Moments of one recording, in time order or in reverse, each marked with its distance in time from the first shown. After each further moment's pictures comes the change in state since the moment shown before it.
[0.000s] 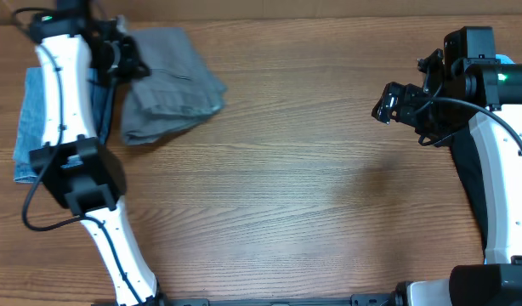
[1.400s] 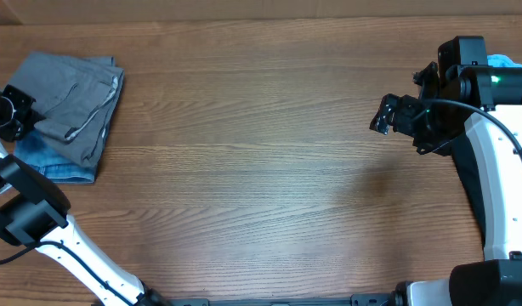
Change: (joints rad) left arm 0.431 -0.007 -0.163 0.109 -0.187 -0.264; right arm 0.000 0.000 -0.053 -0.040 0.000 0.000
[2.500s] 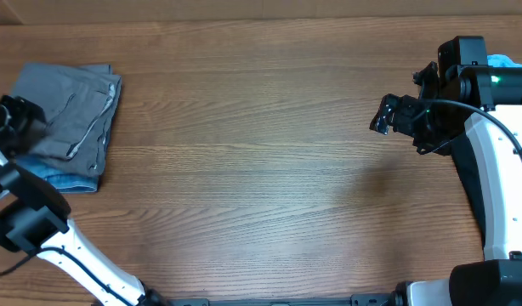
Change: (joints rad) left arm 0.001 -0.076 0.033 -0.219 -0.127 -0.047; right arm 0.000 0.000 0.000 0.000 0.000 -0.011
